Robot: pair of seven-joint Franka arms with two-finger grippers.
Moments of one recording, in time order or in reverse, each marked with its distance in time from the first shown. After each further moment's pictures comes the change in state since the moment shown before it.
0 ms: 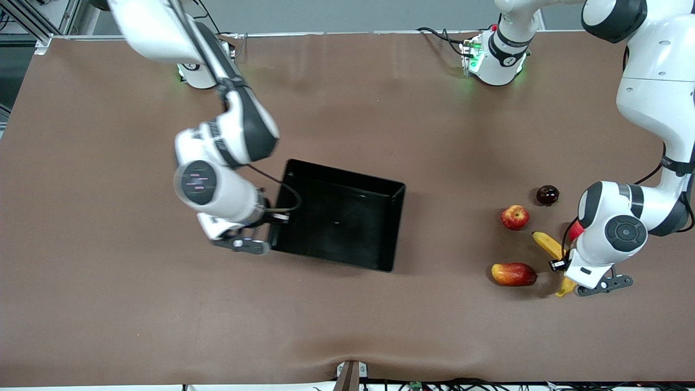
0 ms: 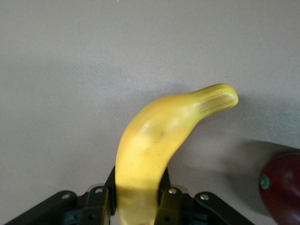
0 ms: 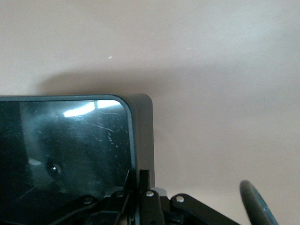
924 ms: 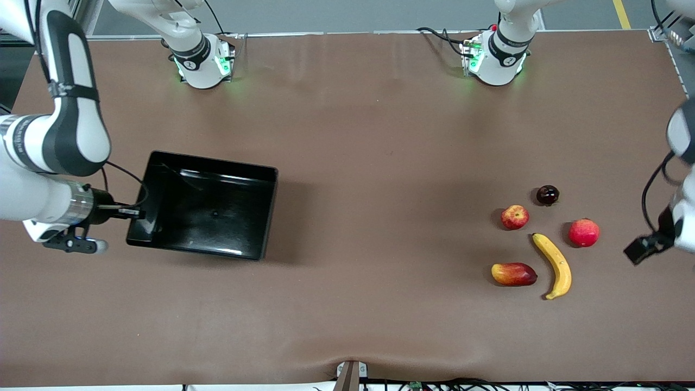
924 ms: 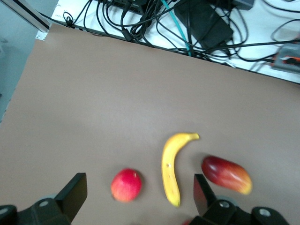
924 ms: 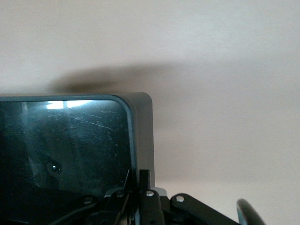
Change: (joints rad) left arm 0.017 -0.485 -0.077 0.073 -0.189 -0.320 0.043; right arm -0.445 -0.187 -0.008 -0.267 -0.091 -0.025 -0.518
